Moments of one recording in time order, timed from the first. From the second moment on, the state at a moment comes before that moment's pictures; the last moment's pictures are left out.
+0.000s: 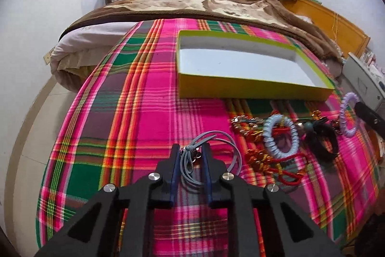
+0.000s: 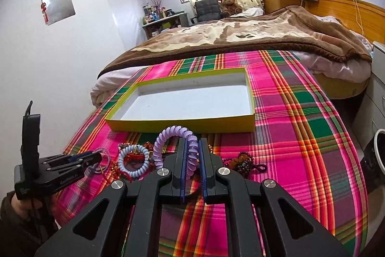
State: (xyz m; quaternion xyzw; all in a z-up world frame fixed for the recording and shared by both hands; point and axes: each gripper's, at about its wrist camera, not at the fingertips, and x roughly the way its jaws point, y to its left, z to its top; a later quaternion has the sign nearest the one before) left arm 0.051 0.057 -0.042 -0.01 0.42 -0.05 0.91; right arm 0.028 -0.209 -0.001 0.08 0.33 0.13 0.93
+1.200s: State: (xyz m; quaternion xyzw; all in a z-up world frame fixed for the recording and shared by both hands) left arm 0.149 0.039 0.011 -0.06 0.36 -0.09 0.93; right arm 0.140 -0.223 0.019 0.06 0.34 0.09 0.94
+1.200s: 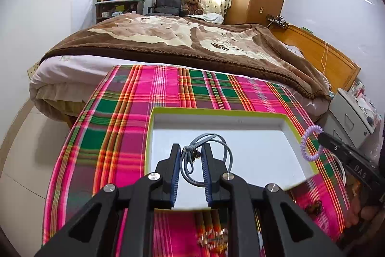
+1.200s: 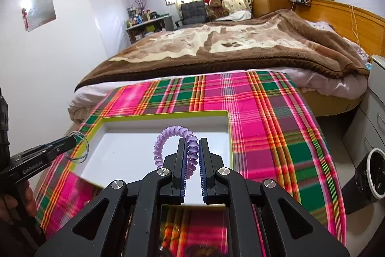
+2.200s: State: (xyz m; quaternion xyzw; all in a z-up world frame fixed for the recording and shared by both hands) left arm 0.206 0.033 -0.029 -0.06 0.43 -0.06 0.90; right arm 0.219 -0.217 -0.029 0.01 0.42 0.06 0.91
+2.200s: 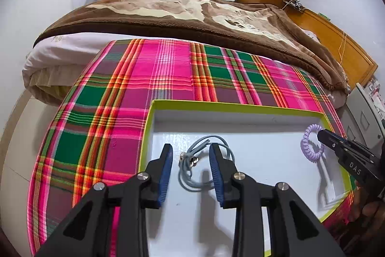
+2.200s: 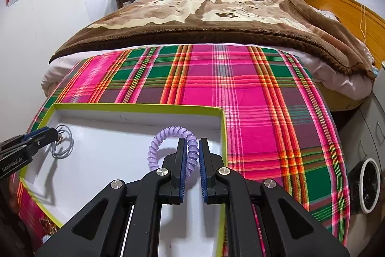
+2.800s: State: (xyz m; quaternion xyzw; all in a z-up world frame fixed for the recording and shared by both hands) left arm 0.168 0.033 -0.005 -0.07 0.40 -0.08 0.91; right arm 0.189 -0.214 -0.008 0.02 0.39 0.09 0.92
